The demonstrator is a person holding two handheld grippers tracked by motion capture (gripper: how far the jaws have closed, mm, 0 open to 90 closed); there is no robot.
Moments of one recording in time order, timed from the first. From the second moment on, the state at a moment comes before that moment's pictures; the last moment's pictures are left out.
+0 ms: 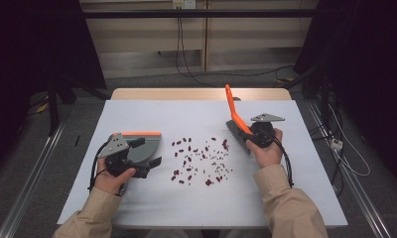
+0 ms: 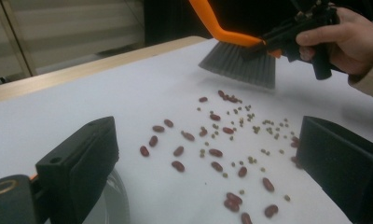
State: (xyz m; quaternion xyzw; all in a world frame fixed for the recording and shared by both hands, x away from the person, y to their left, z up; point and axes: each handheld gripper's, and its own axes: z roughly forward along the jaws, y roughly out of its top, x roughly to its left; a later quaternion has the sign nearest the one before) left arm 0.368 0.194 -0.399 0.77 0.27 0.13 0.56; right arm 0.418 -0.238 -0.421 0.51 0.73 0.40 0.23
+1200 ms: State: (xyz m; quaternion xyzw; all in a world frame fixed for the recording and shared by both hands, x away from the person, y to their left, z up) left arm 0.363 0.211 -0.404 0.76 0.29 0.14 0.56; right arm 0.419 -0.199 -0.431 0.40 0.81 0.35 0.24
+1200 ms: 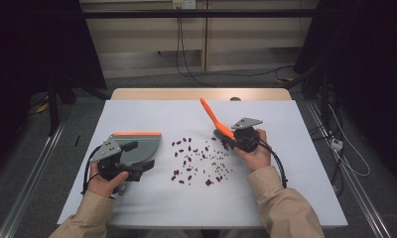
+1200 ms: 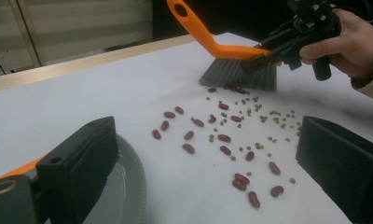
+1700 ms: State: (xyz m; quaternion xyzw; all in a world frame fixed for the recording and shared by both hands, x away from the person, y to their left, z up) left arm 0.362 0.211 -0.403 0.77 0.29 0.14 0.56; right arm 0.395 -0.190 -0.431 0.37 0.82 0.37 0.22
